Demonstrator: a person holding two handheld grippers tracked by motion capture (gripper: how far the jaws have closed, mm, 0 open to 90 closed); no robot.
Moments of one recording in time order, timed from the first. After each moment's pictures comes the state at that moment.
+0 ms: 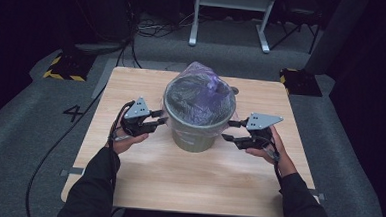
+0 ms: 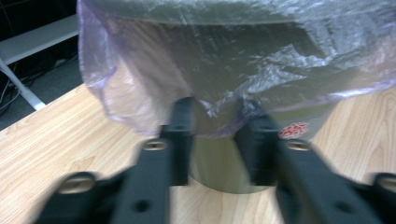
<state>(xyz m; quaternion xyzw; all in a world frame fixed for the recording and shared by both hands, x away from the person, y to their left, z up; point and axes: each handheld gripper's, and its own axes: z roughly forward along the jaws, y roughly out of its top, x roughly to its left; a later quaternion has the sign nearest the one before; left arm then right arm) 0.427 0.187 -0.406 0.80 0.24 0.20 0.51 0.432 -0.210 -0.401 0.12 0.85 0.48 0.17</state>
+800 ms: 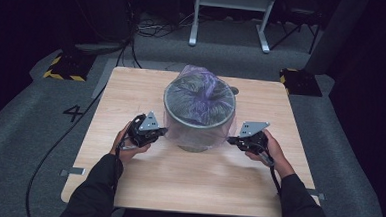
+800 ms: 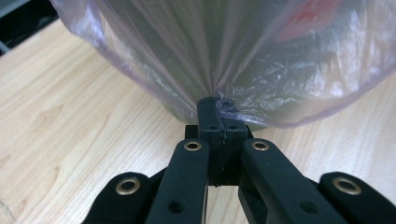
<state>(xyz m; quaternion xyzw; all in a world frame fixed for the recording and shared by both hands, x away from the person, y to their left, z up) 0.427 0.169 -0.455 0.86 0.24 0.19 0.40 0.442 -0.213 -0.446 0.14 0.91 0.36 0.16</state>
